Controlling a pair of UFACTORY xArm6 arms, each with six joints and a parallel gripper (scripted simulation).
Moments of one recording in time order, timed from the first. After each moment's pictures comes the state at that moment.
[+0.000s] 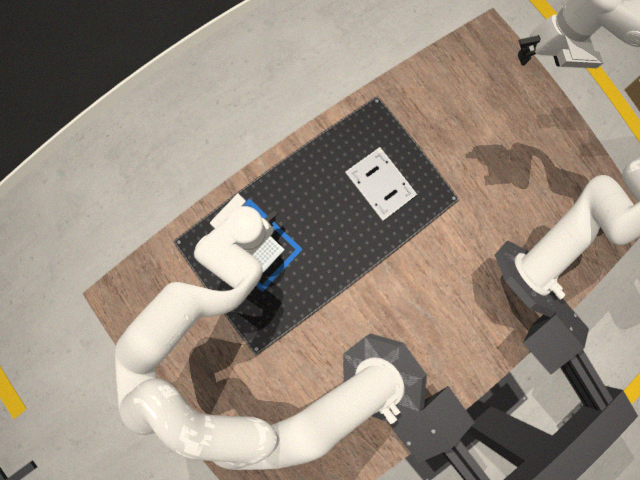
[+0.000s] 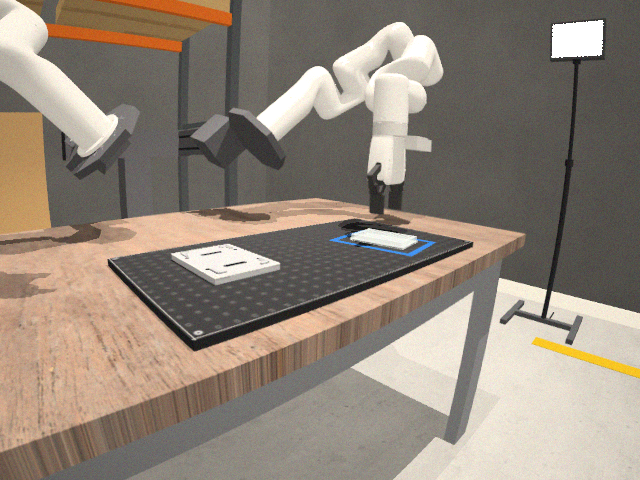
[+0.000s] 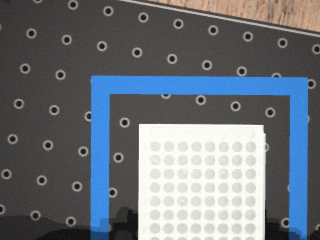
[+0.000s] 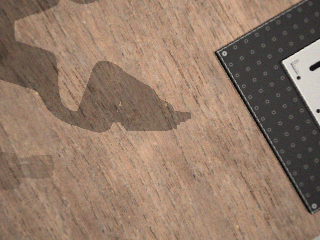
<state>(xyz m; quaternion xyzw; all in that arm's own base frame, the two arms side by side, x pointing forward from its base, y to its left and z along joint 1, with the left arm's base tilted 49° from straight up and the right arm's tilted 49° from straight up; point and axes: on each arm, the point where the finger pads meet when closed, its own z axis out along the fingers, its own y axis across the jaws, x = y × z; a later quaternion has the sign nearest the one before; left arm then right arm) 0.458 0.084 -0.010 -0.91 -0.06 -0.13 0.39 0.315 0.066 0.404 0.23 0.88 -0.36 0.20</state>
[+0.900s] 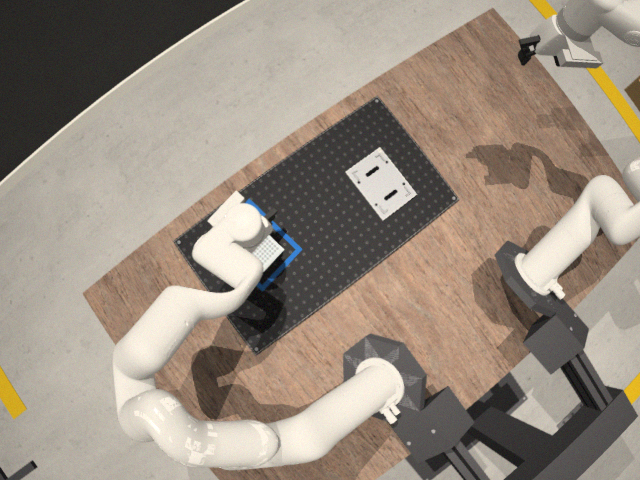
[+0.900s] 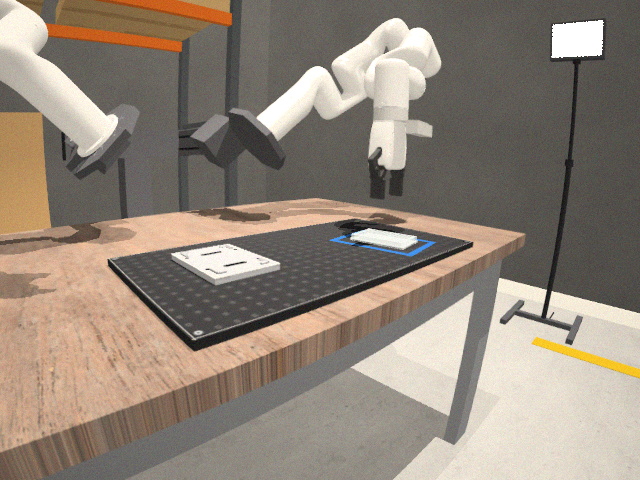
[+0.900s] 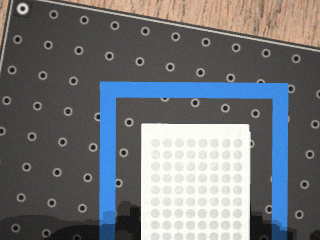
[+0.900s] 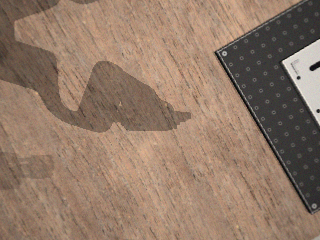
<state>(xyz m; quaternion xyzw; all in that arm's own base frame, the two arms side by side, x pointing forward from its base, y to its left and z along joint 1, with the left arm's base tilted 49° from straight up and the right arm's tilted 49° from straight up) 0.452 0.062 0.011 -0.91 -0.06 -0.13 0.39 0.315 0.066 0.404 0.23 0.88 -0.36 0.20</state>
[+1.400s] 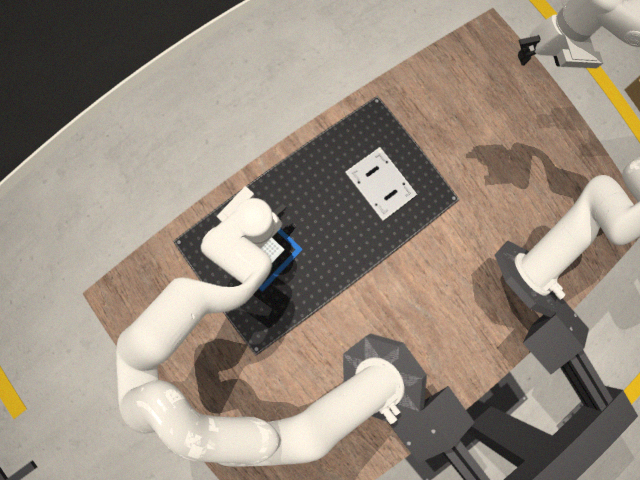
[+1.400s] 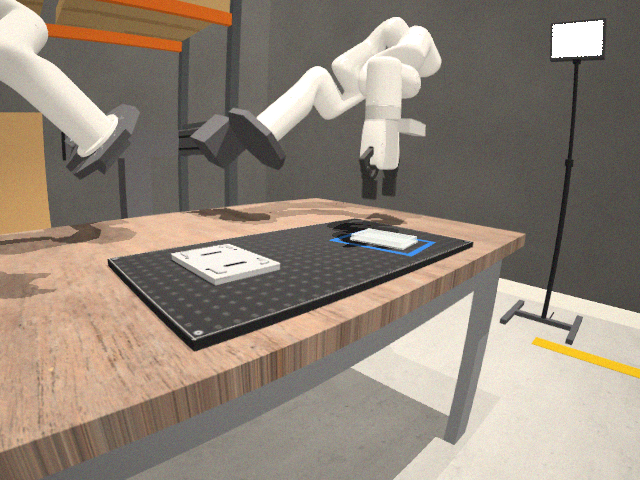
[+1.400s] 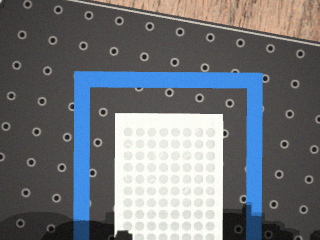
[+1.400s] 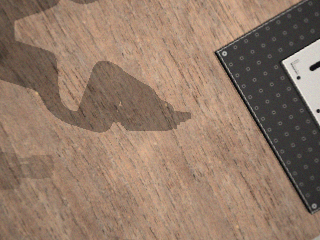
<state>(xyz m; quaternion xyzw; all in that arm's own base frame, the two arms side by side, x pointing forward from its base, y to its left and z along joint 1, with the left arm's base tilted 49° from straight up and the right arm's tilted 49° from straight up) 0.449 0.047 -0.006 -0.91 -0.06 -0.13 0.39 0.315 0.066 0.404 0.23 0.88 -0.36 0.20</state>
